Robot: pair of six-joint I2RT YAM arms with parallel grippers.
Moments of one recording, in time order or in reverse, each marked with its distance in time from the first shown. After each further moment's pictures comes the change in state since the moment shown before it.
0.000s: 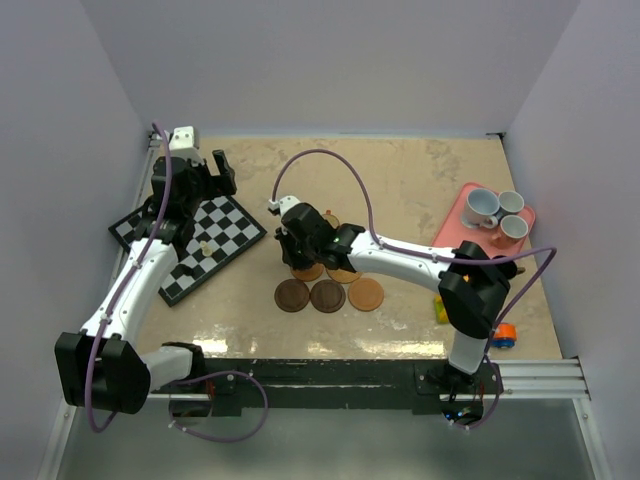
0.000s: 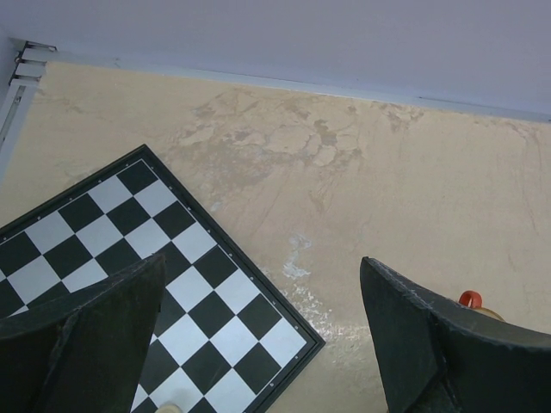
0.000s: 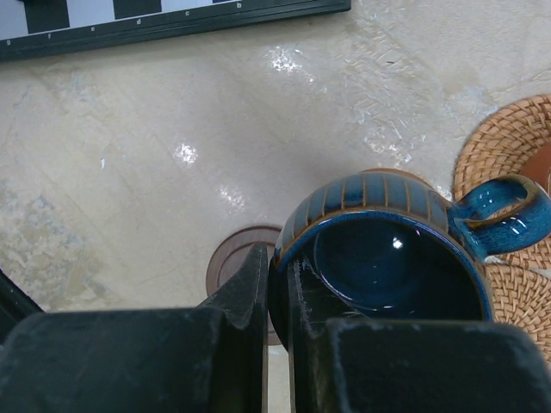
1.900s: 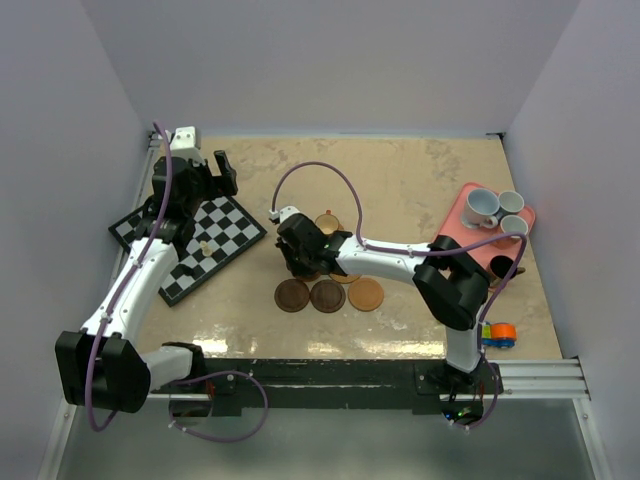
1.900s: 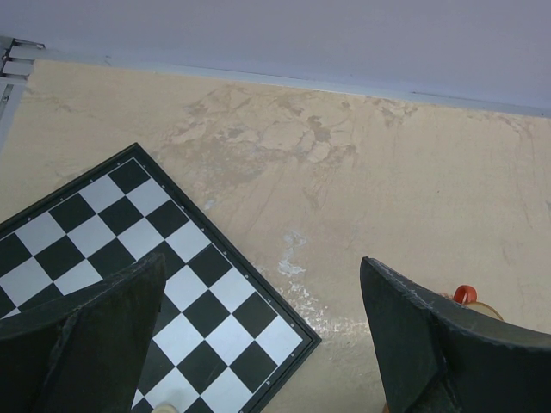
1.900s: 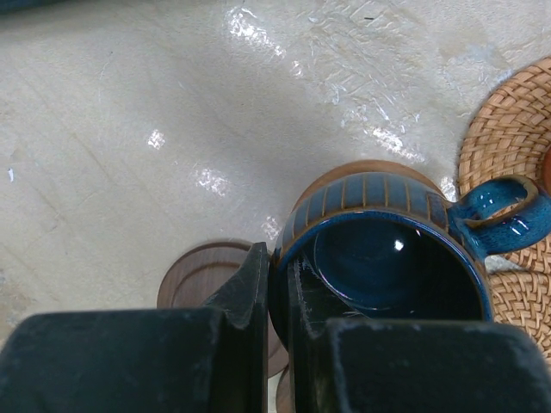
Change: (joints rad) left arm 0.000 0.005 0.000 0.000 0.022 0.000; right arm -0.002 0.114 -0.028 0.053 0.067 0.025
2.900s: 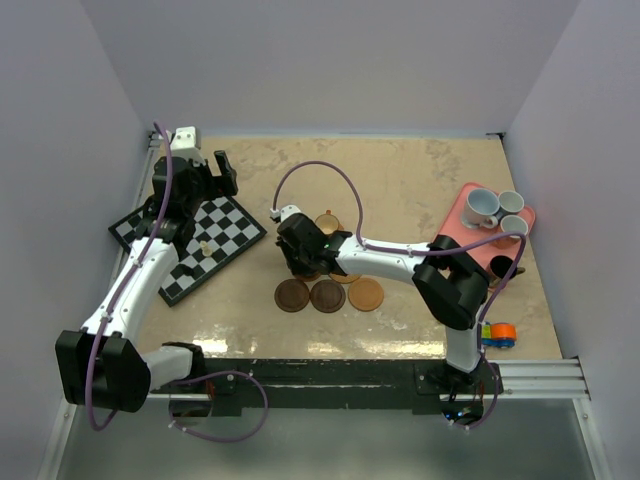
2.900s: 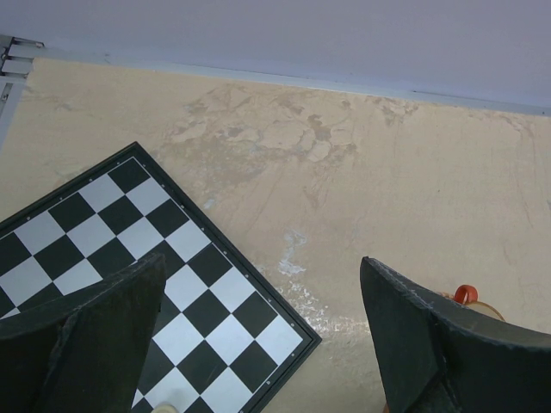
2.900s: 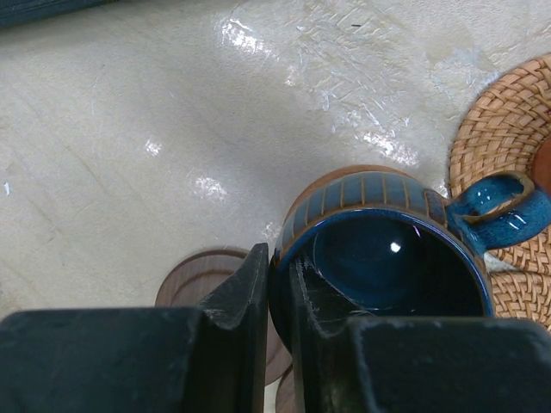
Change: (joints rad) left arm 0.000 0.003 0.000 0.000 0.000 0.000; right arm -0.005 0.005 0.000 0.009 0.019 0.016
